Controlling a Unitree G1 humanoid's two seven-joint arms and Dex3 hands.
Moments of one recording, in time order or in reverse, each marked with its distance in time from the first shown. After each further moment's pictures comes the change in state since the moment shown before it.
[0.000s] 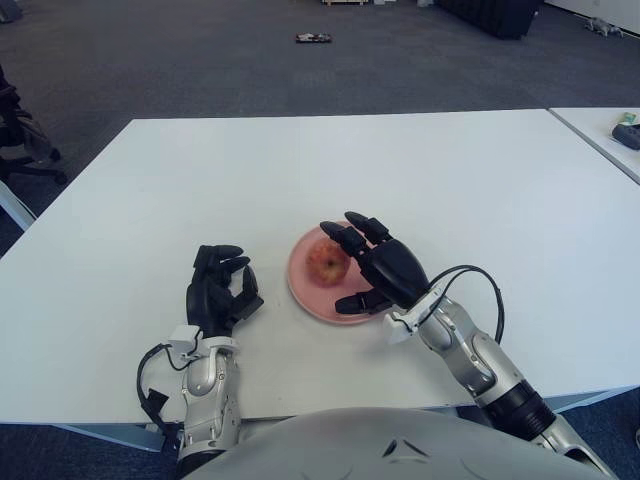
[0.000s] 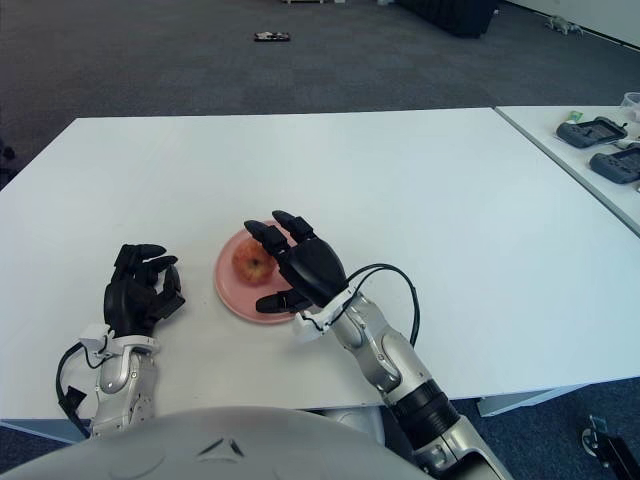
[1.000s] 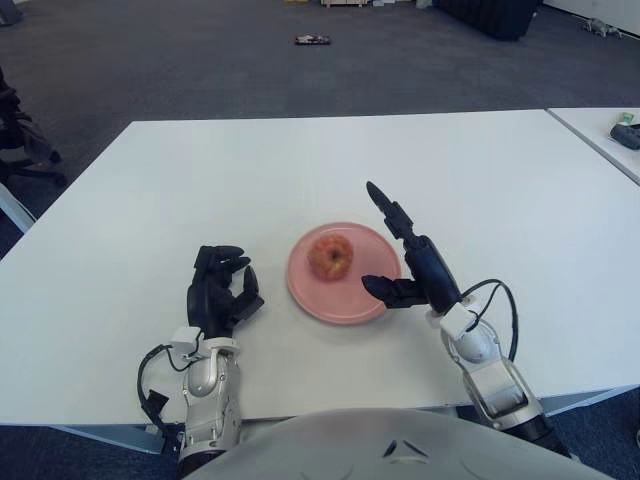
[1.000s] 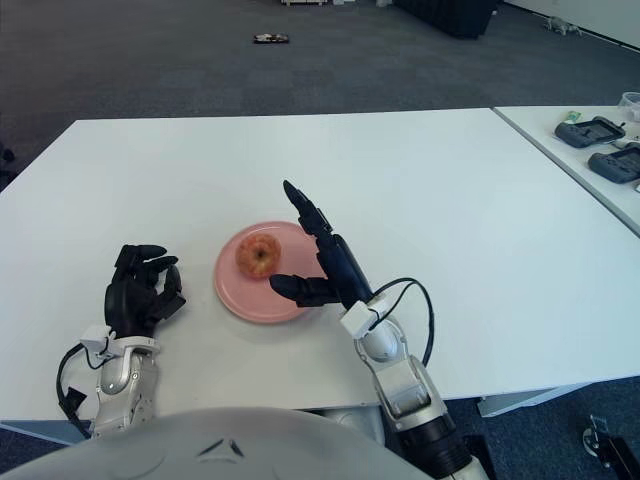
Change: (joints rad) left arm -0.004 0.001 -0.002 0.005 0.000 -0.019 -0.001; right arm 0.161 0.147 -0.158 -0.137 0.794 -0.229 0.106
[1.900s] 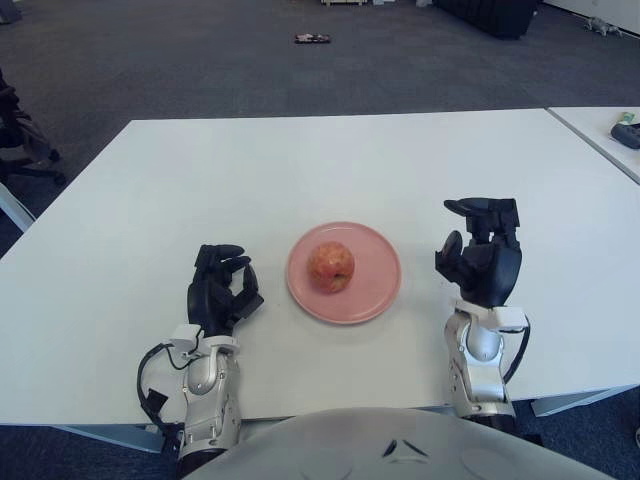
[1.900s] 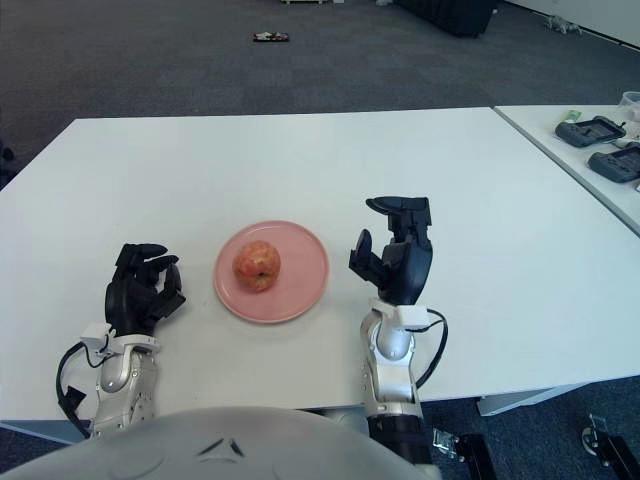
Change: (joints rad) left arm 0.005 0.000 0.001 -0.007 0.015 0.022 0.002; right arm -0.048 0.223 -0.327 0.257 0.015 -0.223 -0.284
